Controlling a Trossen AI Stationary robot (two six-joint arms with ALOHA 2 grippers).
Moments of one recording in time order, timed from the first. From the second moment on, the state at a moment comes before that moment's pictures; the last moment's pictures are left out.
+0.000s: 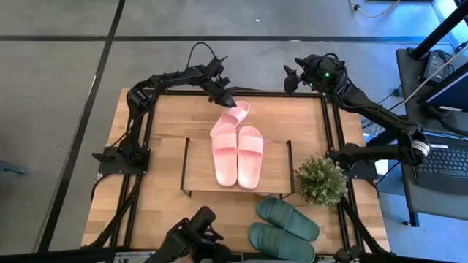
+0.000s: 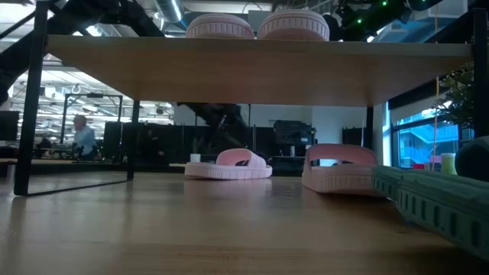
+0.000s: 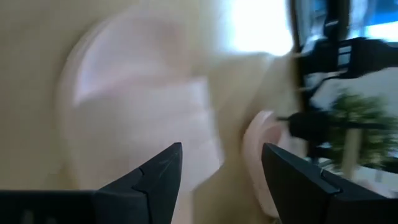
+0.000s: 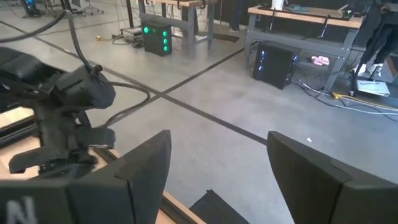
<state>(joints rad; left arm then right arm) 0.81 2.11 1.56 -0.55 0.83 -0.43 -0.74 1.13 1.02 -0.09 0.18 0.02</state>
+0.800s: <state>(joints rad) 0.75 1.98 1.47 -0.73 0.59 -0.41 -0.74 1.13 1.02 -0.19 0.18 -0.01</state>
